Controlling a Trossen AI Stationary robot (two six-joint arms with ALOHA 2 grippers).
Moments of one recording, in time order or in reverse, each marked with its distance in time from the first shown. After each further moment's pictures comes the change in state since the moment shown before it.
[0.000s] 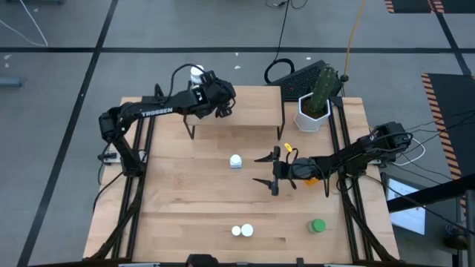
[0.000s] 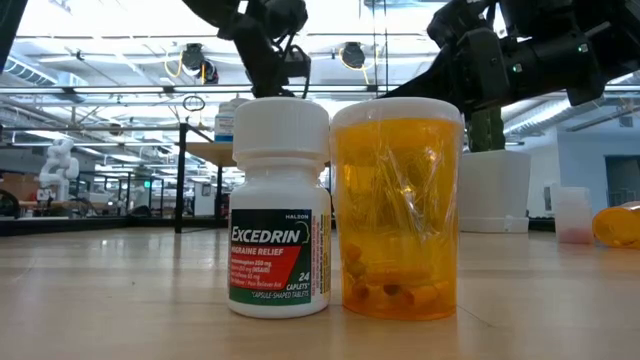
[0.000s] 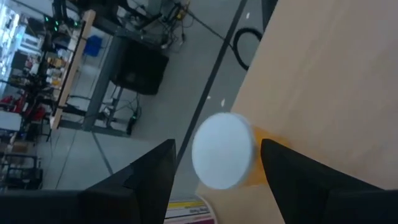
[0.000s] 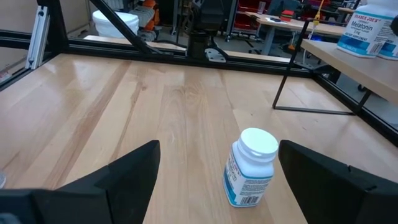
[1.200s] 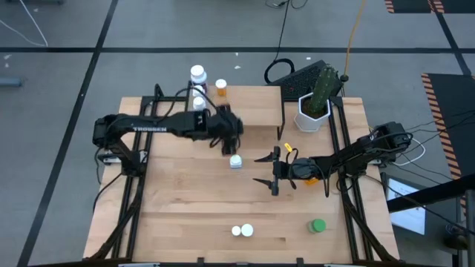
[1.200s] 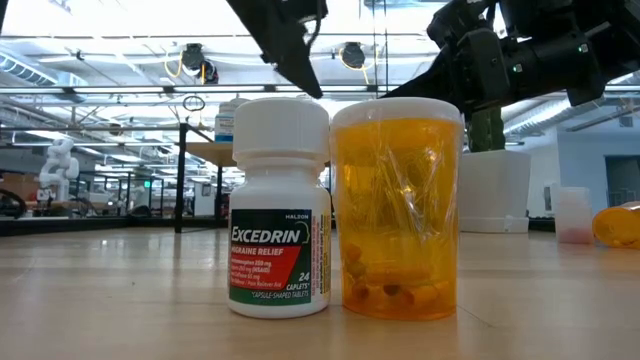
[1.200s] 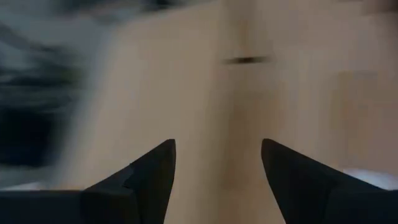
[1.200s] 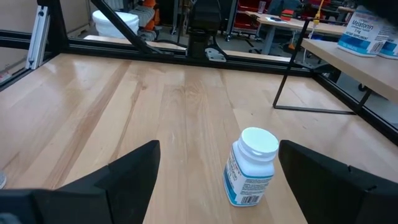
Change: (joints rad) left arm -0.282 -0.065 0.000 -0.123 0.361 -0.180; right arm 0.000 0.000 0.000 -0.002 -0.001 0.003
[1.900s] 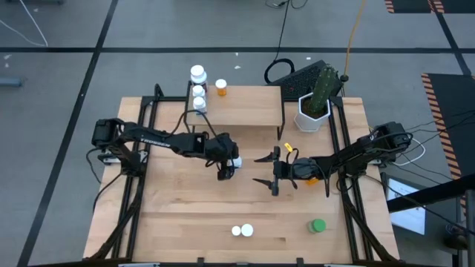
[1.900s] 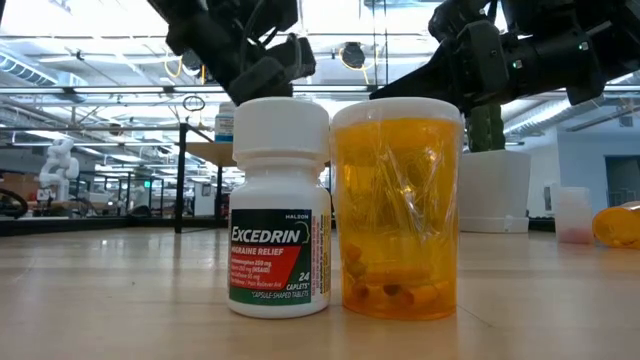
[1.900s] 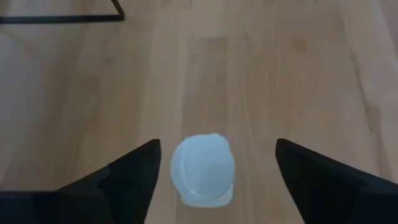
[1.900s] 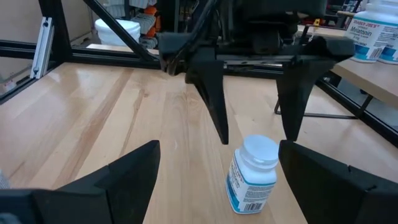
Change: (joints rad) left arm -0.090 0.002 -0.399 0.371 0.277 -0.209; right arm 0.003 0.000 0.000 0.026 -0.002 0.008
